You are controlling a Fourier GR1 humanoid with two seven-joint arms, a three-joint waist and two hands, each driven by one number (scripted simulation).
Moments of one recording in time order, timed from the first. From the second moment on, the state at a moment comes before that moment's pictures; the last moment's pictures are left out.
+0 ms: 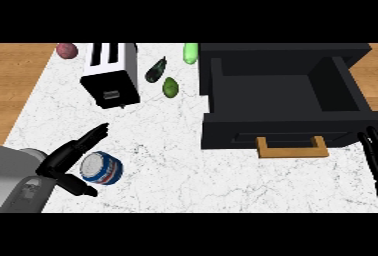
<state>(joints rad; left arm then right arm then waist) -0.33 0.40 0.00 -0.60 -0.25 -0.56 -0.76 0.24 -0.06 -0.22 -2.10 -0.07 0.18 0.07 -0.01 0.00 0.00</state>
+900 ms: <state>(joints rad) -0.39 0.31 -0.08 -0.56 -0.25 -0.52 -0.77 0.29 -0.03 -0.22 -2.15 -0.08 0.20 0.08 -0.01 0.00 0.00</state>
